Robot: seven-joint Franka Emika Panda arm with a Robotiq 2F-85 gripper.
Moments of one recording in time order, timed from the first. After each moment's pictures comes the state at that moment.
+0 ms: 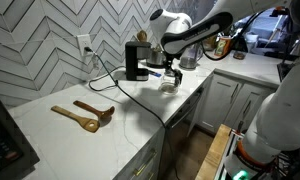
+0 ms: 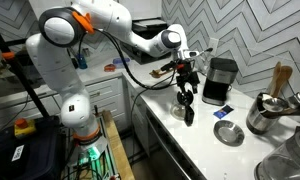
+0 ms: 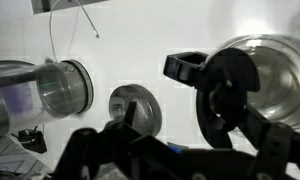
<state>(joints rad) -0.05 -0.09 -0.02 -2.10 -0.69 1.93 0.21</state>
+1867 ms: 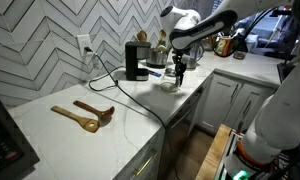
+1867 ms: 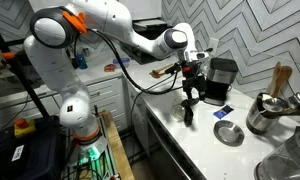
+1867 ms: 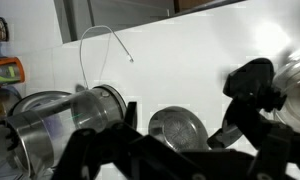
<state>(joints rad) -0.11 -0.11 -0.09 -2.09 -0.73 1.91 0.21</state>
